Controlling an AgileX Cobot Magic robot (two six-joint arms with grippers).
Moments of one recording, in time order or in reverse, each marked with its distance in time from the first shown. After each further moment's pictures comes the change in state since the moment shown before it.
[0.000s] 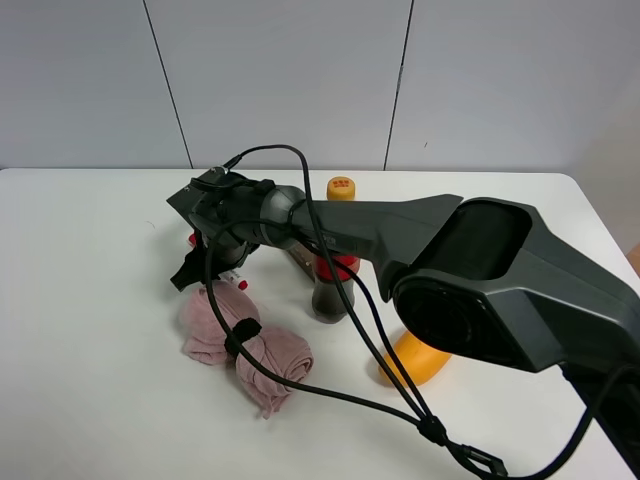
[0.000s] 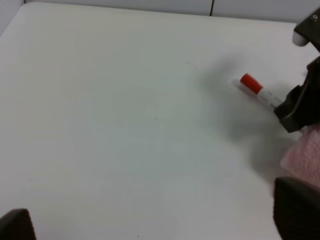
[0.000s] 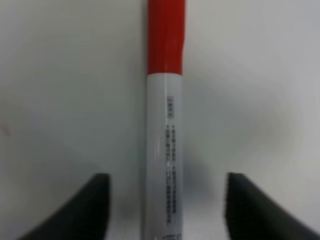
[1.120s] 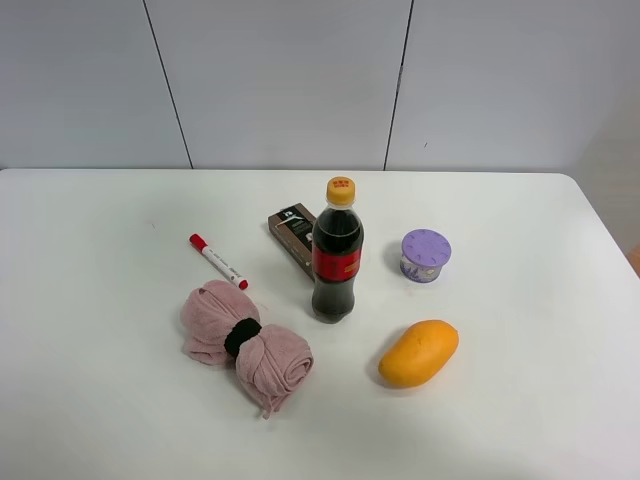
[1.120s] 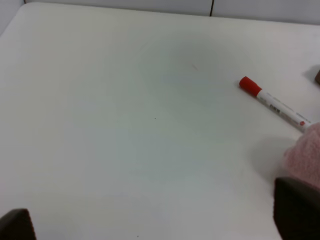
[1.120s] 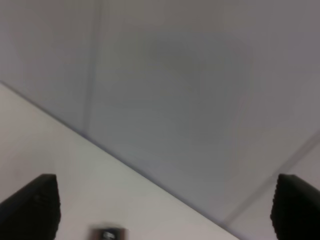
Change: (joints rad) left arm 0.000 0.000 0.000 0.000 0.000 0.000; right arm 0.050 -0.985 -0.001 -0.296 0.425 -0.030
